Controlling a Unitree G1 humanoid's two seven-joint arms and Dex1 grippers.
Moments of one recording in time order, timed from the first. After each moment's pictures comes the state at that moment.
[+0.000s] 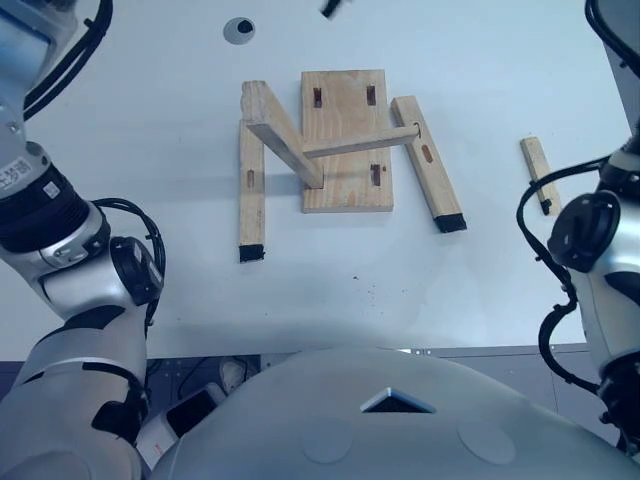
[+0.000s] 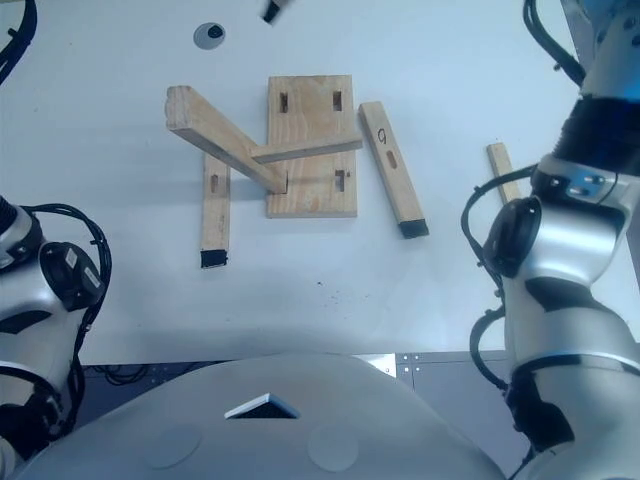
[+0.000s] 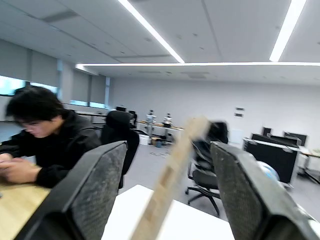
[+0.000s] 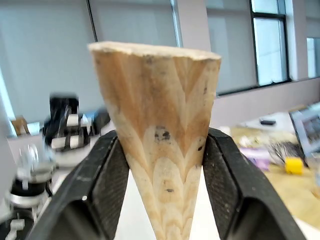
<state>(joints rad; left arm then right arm) -0.68 0.51 0.36 -0.24 -1.12 0.87 -0.47 -0.84 -0.49 -0.25 0.21 0.73 0.72 0.98</state>
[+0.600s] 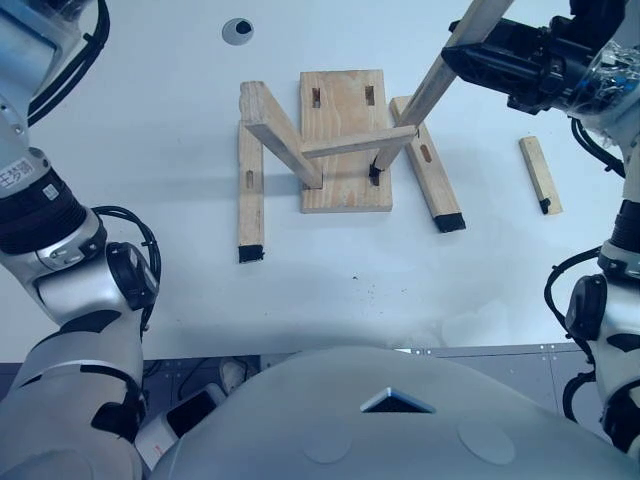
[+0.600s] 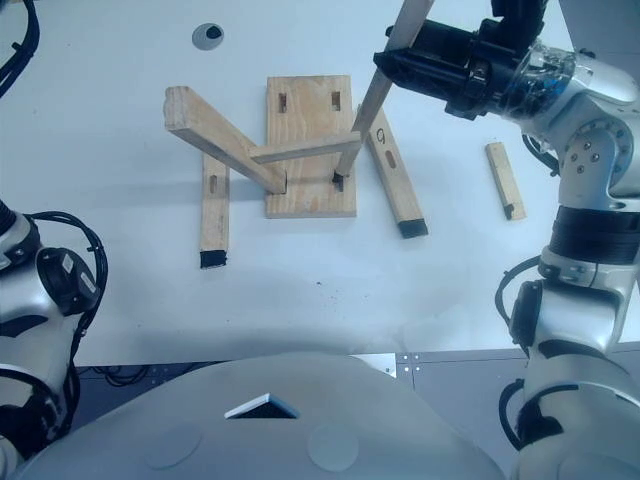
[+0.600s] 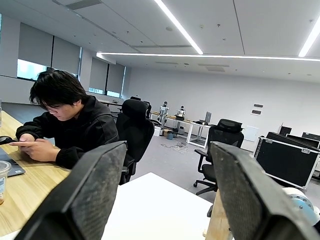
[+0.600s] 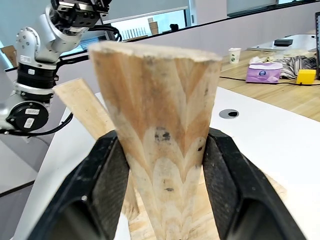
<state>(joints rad) -0.65 0.53 0.34 -0.21 -1.09 0.87 -0.47 -0.51 -0.62 -0.11 0.01 0.67 0.72 1.14</state>
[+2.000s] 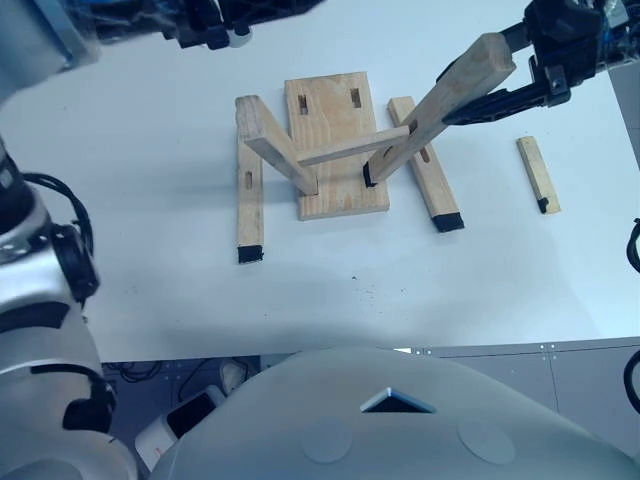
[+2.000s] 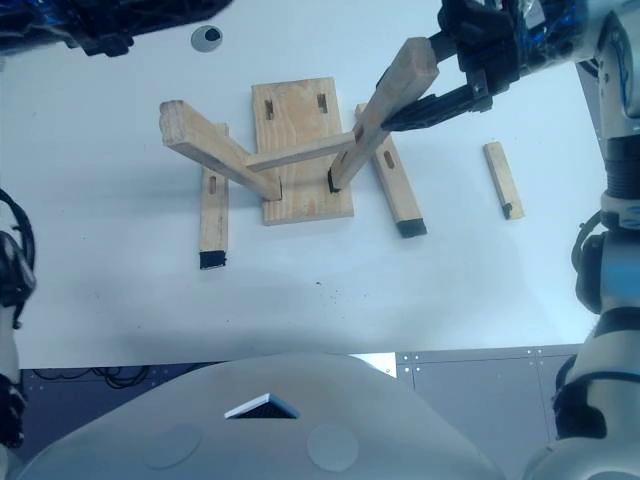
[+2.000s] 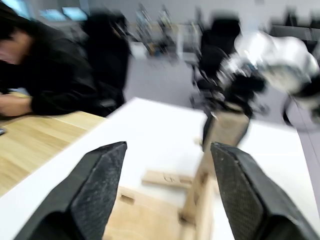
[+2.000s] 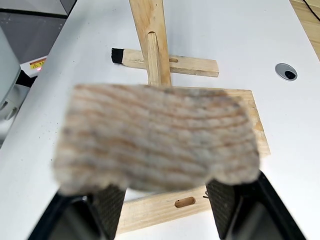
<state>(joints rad) -0.91 0.85 -0.07 -0.35 -1.02 1.23 -0.64 -0.84 -0.85 0.32 0.11 0.31 0.44 1.59</state>
